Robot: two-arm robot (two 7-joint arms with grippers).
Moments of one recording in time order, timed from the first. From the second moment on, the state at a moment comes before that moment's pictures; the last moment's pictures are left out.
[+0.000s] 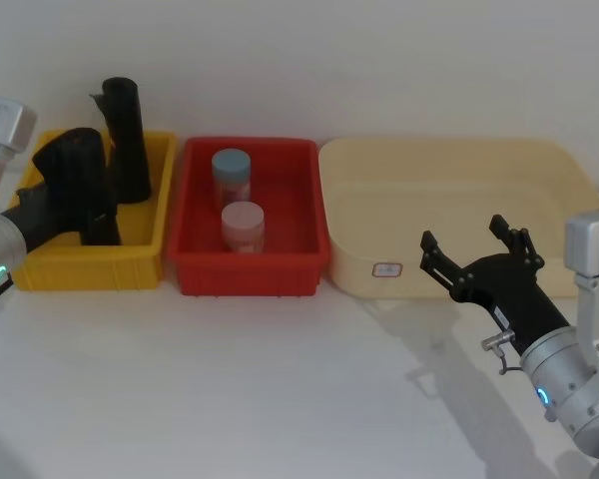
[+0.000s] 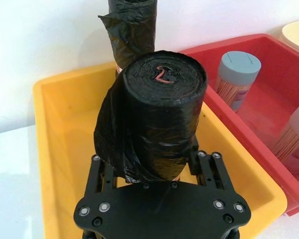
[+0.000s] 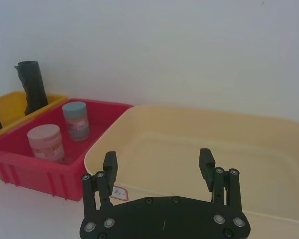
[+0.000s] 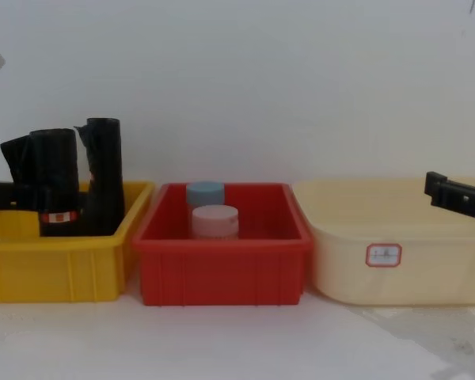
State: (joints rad) left arm -0.46 0.40 0.24 -1.33 -0.37 0.36 -0.30; right arm -0.01 0.34 -0.23 -1.77 0.29 0.03 0.07
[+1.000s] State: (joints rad) left arm -0.47 0.39 0.24 -1.33 -0.37 0.35 -0.30; right arm 0.24 0.31 -0.37 -1.66 0.27 0.23 0.25
